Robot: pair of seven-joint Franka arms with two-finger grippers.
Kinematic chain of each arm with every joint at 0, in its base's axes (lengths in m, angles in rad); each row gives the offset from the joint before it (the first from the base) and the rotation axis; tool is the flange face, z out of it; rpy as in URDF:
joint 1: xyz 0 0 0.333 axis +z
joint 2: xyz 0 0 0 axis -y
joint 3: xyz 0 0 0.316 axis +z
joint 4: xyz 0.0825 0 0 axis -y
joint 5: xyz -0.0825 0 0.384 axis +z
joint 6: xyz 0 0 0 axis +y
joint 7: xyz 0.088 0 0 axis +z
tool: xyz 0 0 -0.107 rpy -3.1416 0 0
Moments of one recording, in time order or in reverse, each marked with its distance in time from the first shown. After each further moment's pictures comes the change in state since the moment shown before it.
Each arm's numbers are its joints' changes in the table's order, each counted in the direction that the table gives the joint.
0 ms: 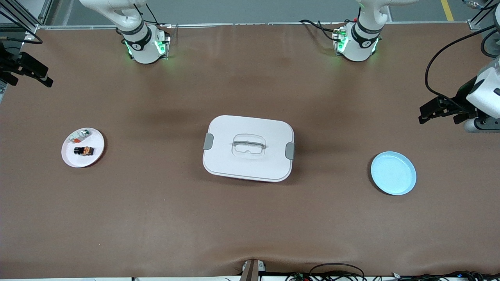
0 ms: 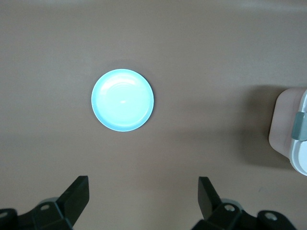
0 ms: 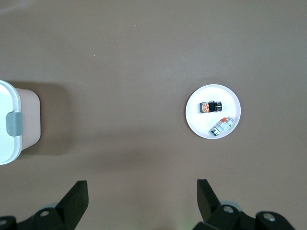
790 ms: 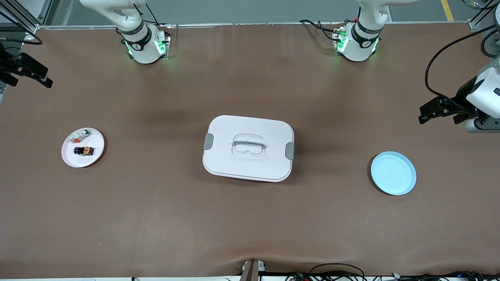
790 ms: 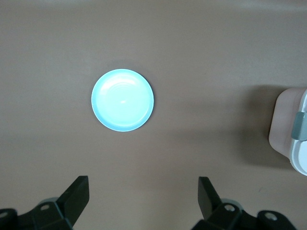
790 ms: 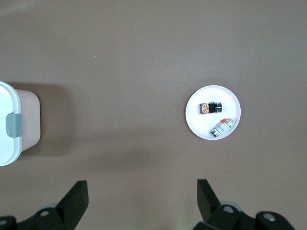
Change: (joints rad) left arm 0.000 0.000 0.000 0.000 0.000 0.000 0.000; right arm 0.000 -0.005 -0.001 0.000 0.000 -0.004 -0.001
